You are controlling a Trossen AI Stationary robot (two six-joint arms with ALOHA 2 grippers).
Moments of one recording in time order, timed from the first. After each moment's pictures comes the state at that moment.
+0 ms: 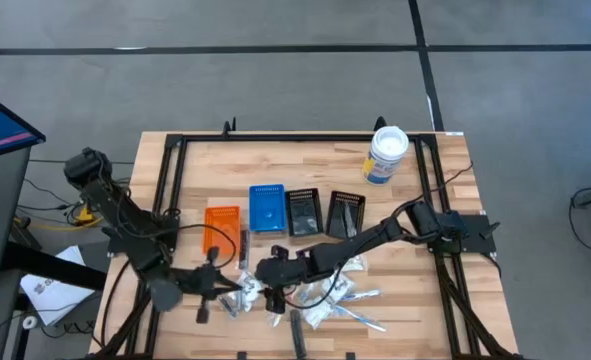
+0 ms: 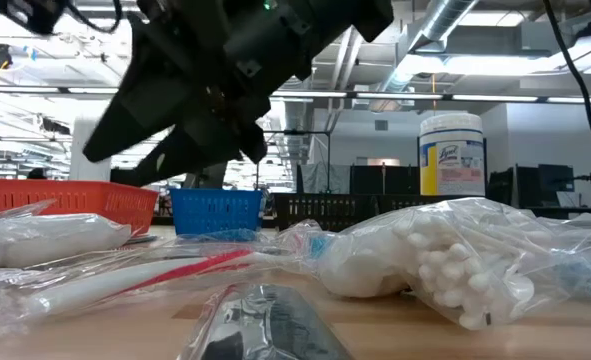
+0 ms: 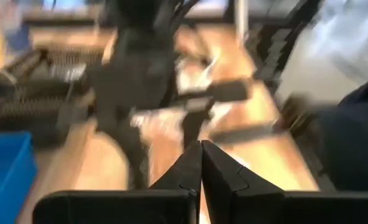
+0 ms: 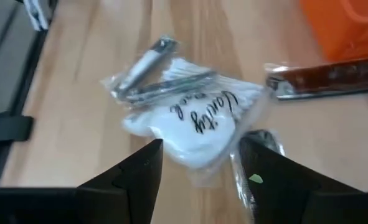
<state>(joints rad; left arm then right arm) -0.93 1.23 0.64 0.00 -0.78 -0.46 0.34 2.26 1.67 -0.17 0.11 0.39</state>
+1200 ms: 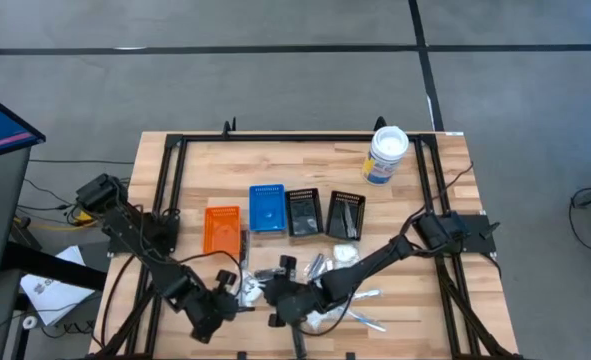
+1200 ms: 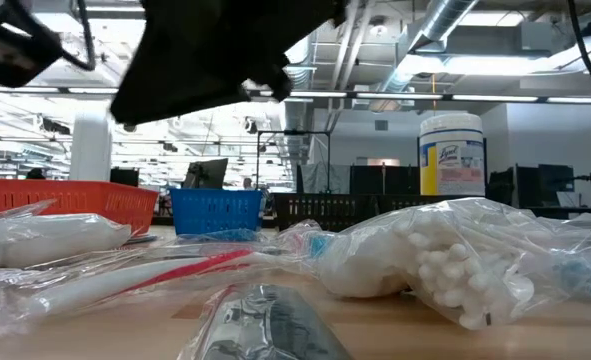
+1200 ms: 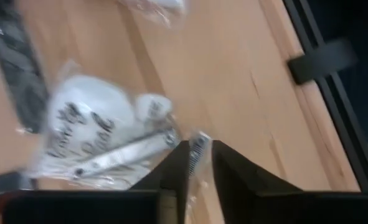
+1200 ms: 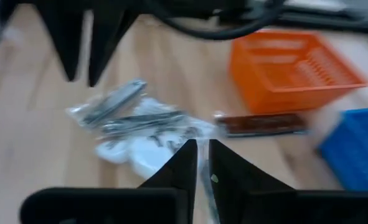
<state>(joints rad) -0.84 1.57 0.93 -0.49 -0.20 -0.44 0.49 2.26 1.66 -0.08 0.66 0.26</state>
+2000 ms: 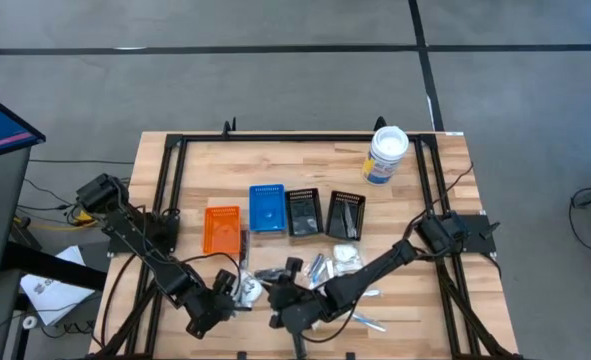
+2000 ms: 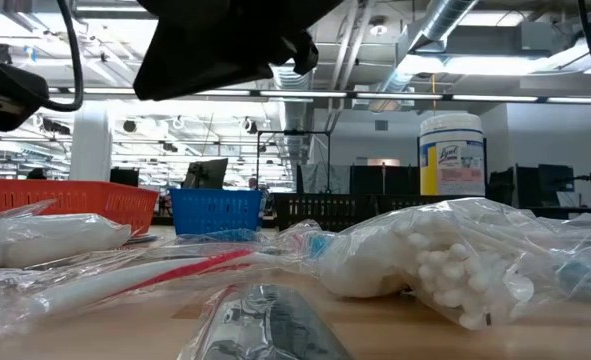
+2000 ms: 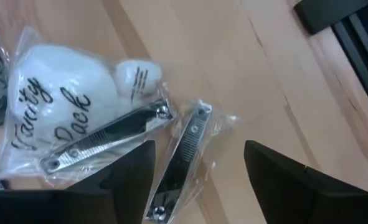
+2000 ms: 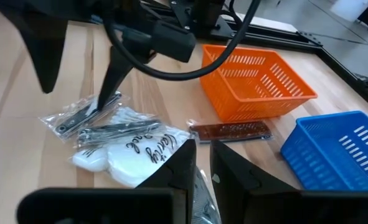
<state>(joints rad) -0.84 1.57 0.81 -0.38 -0.16 -0.34 0.52 2.26 1.66 -0.07 0.82 0.24</state>
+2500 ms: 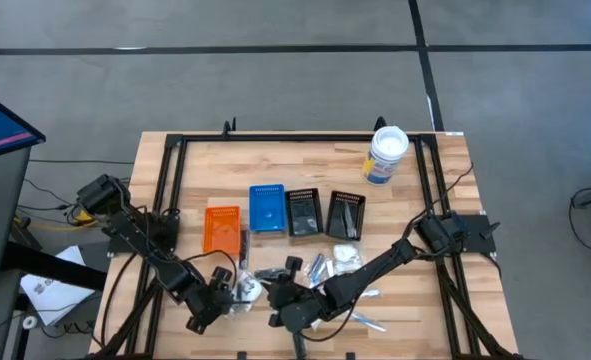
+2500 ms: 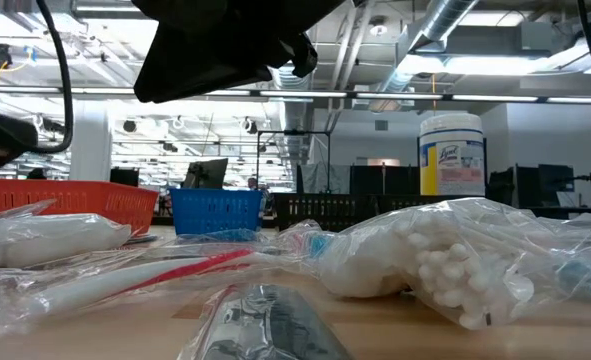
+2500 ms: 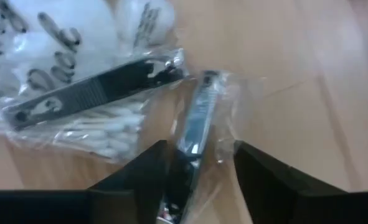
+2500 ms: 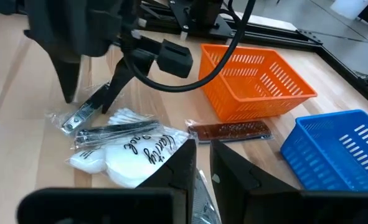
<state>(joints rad) -0.83 1.58 0.71 -0.30 -0.12 -0.44 0.52 2.26 1.66 -0.08 0.81 0.24</state>
